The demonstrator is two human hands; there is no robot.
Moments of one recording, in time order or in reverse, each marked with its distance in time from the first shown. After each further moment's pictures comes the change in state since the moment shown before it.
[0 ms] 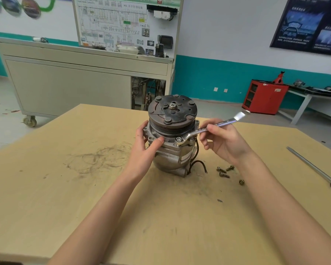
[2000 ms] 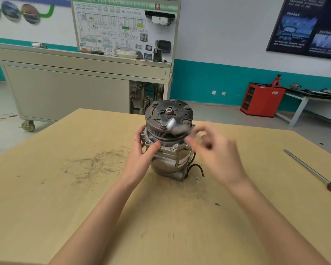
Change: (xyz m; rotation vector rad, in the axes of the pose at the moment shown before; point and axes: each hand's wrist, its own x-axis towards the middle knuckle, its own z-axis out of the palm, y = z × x) left_hand 0.001 0.000 0.000 0.000 -0.002 0.004; right_hand -0.032 -0.004 0.057 -1.152 0.354 -0.448
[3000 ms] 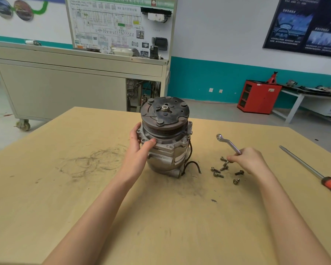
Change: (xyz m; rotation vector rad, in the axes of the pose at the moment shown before) left_hand 0.005 -0.008 0.001 -0.032 -0.024 -0.022; right_hand -0.014 0.140 -0.039 -0.361 -0.286 0.954
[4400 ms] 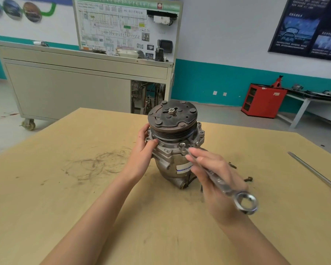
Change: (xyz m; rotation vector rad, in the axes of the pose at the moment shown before) left_hand 0.008 0.010 -0.006 0.043 -0.013 0.026; right_hand -0.131 -0.090 0.046 0.639 0.613 -1.336
